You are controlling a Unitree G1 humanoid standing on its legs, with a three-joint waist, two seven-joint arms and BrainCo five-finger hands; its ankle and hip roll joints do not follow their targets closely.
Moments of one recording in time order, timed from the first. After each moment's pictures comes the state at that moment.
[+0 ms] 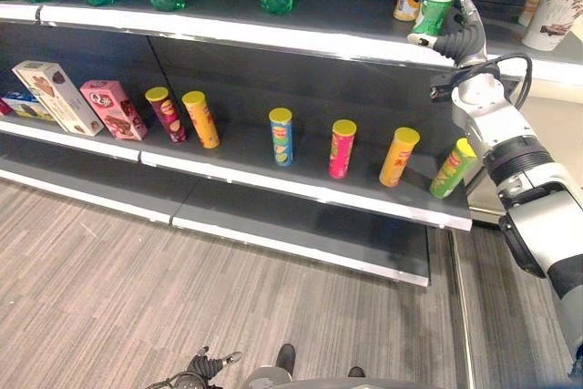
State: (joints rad) left arm 0.04 0.27 -0.23 1.19 -0.18 -0.06 0.16; right arm -1.21 -0.54 0.45 0.93 0.35 -0.03 -0.32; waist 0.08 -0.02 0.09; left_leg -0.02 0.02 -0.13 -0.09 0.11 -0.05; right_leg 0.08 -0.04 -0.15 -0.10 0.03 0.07
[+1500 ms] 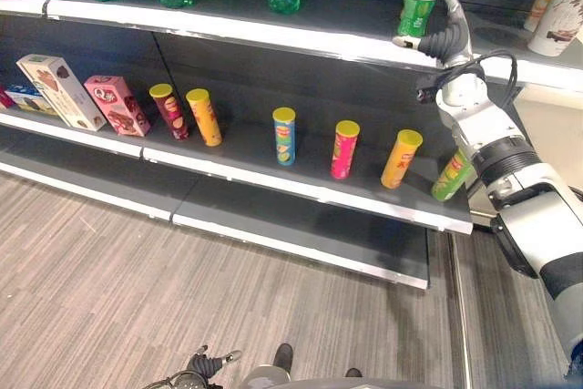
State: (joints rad) left arm 0.04 0.27 -0.22 1.19 -0.18 -0.06 0.18; right arm -1.15 -0.58 0.41 0.65 0.18 -0.01 -0.40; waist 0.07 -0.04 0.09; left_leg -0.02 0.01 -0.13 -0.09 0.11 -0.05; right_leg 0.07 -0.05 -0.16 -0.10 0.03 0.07
